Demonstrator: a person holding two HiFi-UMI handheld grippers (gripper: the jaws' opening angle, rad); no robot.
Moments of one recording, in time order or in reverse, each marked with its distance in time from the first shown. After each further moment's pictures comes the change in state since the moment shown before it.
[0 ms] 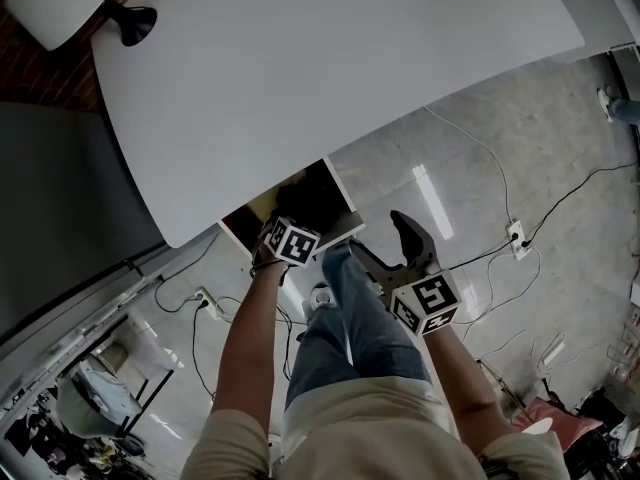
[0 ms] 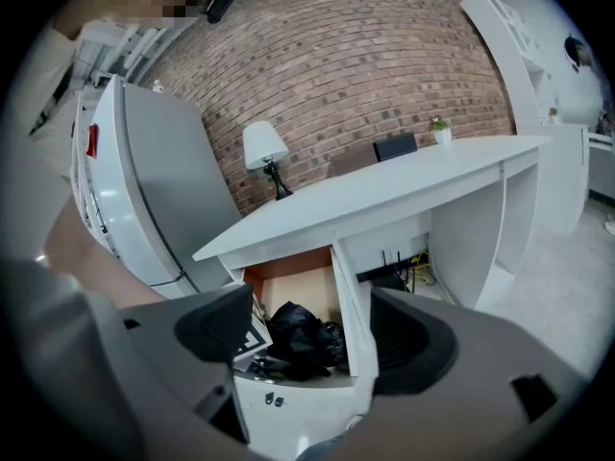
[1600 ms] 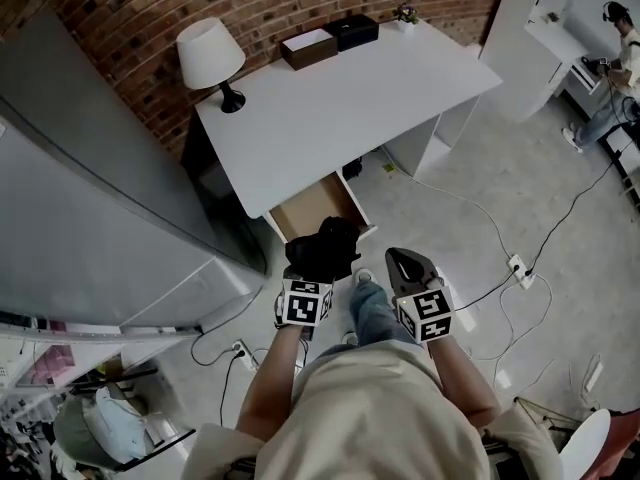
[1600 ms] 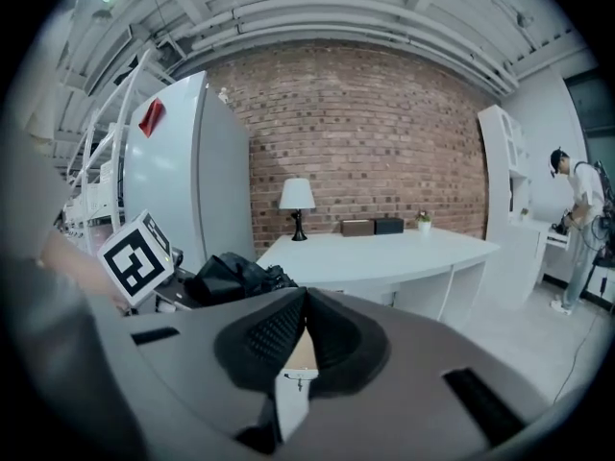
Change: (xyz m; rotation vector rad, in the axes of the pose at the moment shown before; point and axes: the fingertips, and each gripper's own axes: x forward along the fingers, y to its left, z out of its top) left arm -0.316 -0.126 -0.062 -0.081 -0.564 0.090; right arm -0.201 0.166 0.027 -0.253 -0.215 -0.219
